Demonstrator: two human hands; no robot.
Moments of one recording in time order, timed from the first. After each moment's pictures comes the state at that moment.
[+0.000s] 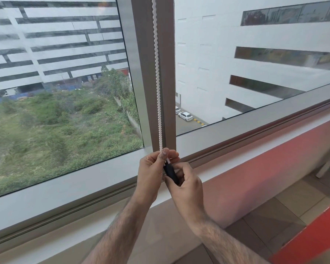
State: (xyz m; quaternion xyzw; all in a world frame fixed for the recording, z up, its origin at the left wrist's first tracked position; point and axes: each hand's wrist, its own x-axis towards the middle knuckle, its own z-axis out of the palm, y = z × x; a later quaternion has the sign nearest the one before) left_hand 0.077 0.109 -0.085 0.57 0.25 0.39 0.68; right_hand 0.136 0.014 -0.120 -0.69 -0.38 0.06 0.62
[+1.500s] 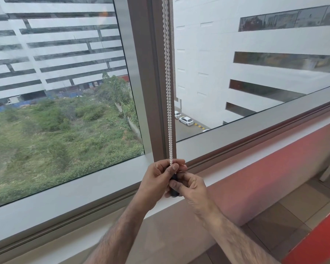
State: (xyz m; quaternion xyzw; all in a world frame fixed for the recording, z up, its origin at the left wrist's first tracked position) left_hand 0.074 0.113 -0.090 0.63 0.19 0.29 0.69; right_hand 0.166 0.008 -0.115 -0.51 -0.35 0.36 0.70
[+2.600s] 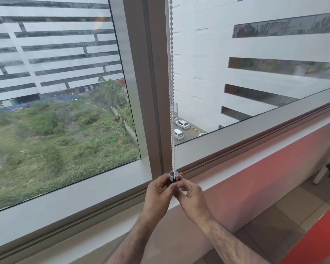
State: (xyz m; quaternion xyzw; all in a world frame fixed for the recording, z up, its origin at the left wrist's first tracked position) left_hand 0.091 0.111 -0.145 0.65 0.16 0.38 0.64; right_hand 0.182 0.018 -0.148 -0.65 -0.40 0.20 0.61
